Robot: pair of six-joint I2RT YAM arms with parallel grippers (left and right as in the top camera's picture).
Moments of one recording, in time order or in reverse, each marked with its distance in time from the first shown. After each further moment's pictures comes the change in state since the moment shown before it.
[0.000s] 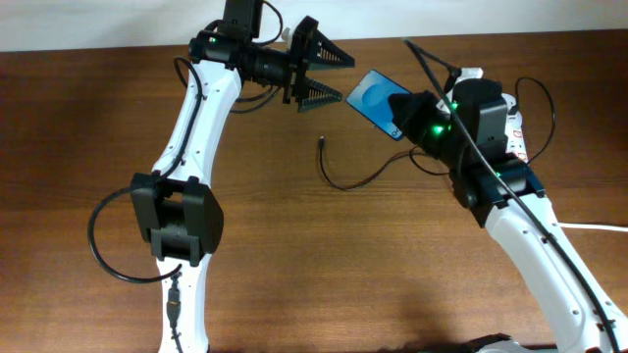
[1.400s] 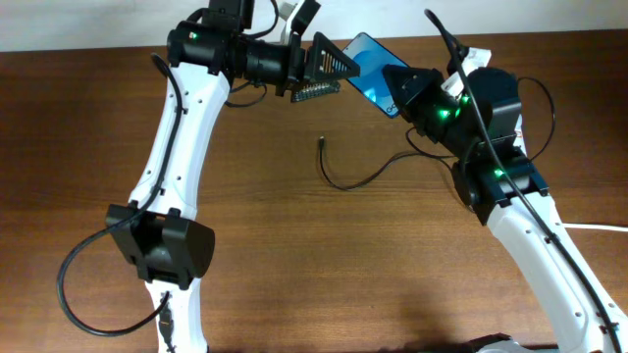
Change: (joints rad) left arm -0.021 -0.177 0.005 -0.145 -0.149 0.319; right arm 0.009 0.000 0.036 0.185 -0.085 0.143
